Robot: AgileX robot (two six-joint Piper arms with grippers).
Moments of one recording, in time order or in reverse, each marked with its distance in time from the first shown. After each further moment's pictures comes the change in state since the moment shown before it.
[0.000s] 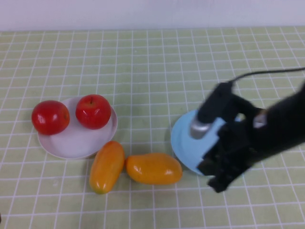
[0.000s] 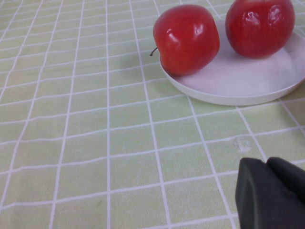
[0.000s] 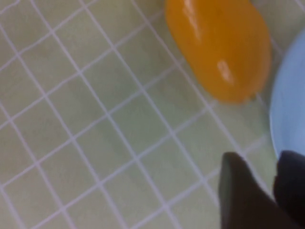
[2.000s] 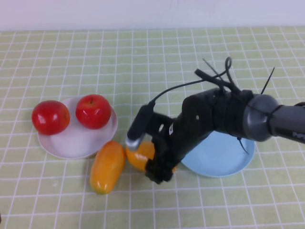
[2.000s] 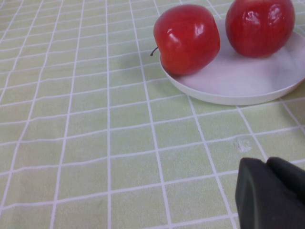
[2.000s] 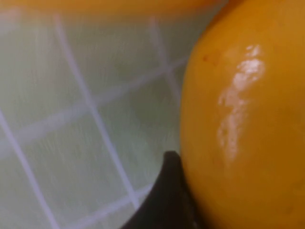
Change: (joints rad) right arm 0.126 0.562 -0.339 -0.117 -0.187 -0.085; left arm 0.000 0.000 0.000 0.000 0.001 0.006
